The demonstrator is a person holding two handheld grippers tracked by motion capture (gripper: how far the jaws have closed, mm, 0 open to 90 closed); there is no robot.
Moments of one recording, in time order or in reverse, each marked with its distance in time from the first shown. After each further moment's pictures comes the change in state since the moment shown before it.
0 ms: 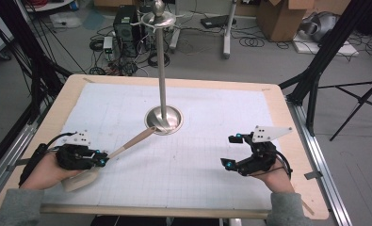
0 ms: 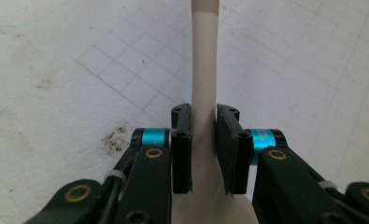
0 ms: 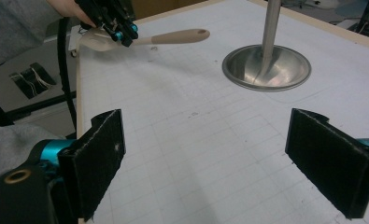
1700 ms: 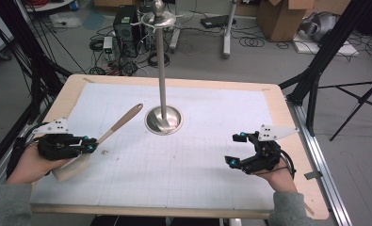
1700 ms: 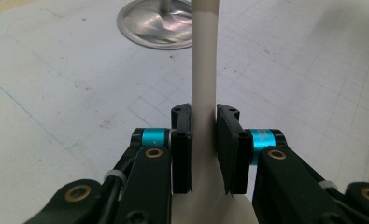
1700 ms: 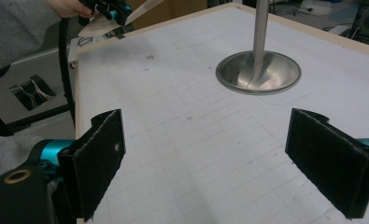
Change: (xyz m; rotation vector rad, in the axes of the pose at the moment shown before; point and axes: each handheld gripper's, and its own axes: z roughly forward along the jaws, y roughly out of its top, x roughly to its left) left arm 0.018 0.006 -0.039 -0.190 0.032 -0.024; right arm -0.006 -0.004 -0.009 -0.037 -0.008 0.031
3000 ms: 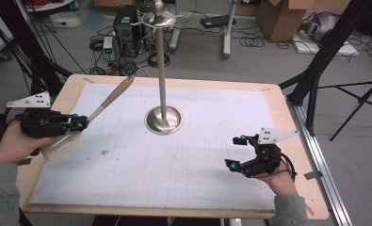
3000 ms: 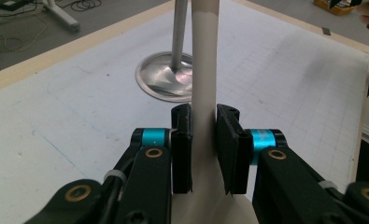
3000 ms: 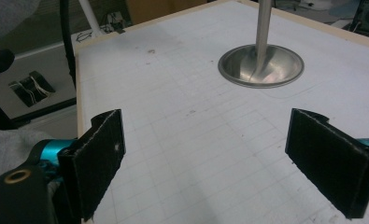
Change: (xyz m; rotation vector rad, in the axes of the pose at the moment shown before) left arm 0.022 0.055 -0.039 -0.096 -0.017 0.002; right arm 0.006 -0.004 -0.001 0.018 -0.005 -0.003
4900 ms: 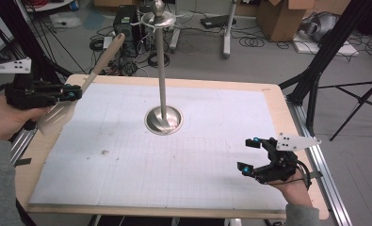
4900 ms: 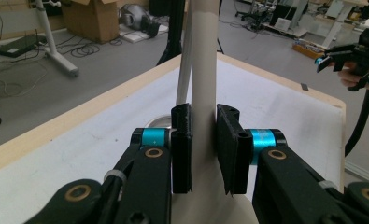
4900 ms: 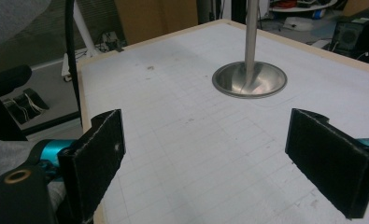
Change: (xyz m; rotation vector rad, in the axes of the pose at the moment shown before) left arm 0.016 0.065 -0.022 -0.169 -0.047 0.004; right arm 0.013 -0.005 -0.036 -0.083 -0.039 0.009
